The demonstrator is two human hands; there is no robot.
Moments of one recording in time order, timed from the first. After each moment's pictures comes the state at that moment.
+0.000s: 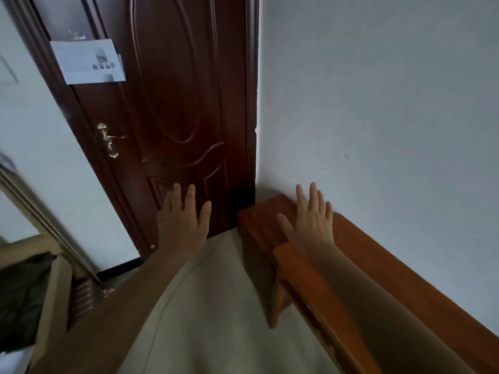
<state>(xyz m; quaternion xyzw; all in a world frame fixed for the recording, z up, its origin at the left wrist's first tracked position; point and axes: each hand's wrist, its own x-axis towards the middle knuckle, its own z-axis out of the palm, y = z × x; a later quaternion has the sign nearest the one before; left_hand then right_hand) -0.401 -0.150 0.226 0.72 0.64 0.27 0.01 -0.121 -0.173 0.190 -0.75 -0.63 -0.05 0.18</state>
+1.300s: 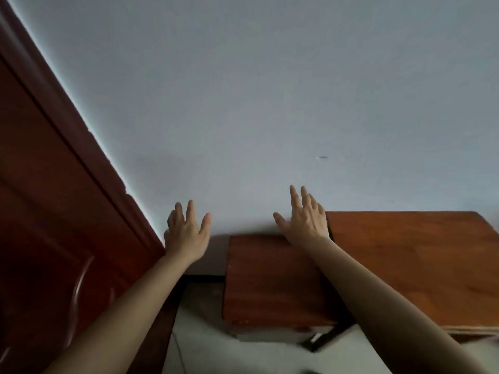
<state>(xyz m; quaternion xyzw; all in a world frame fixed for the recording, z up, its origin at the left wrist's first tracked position) -0.232 0.513 0.156 0.93 0.30 0.07 0.21 -0.107 0.268 0.146 -0.97 -0.19 -0.02 0.15</state>
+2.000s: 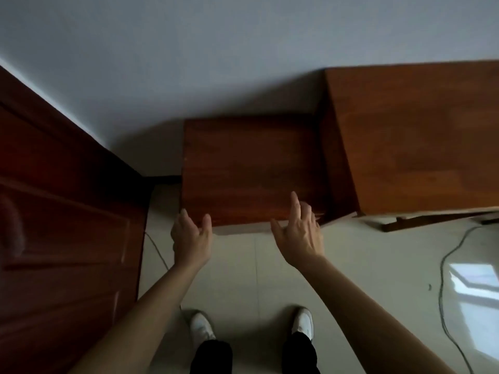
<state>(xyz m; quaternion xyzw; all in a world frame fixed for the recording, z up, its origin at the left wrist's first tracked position) -0.307 0.391 -0.161 0.85 0.40 -0.09 0.34 -0.247 0.173 -0.161 -0.97 -0.03 0.15 0.21</state>
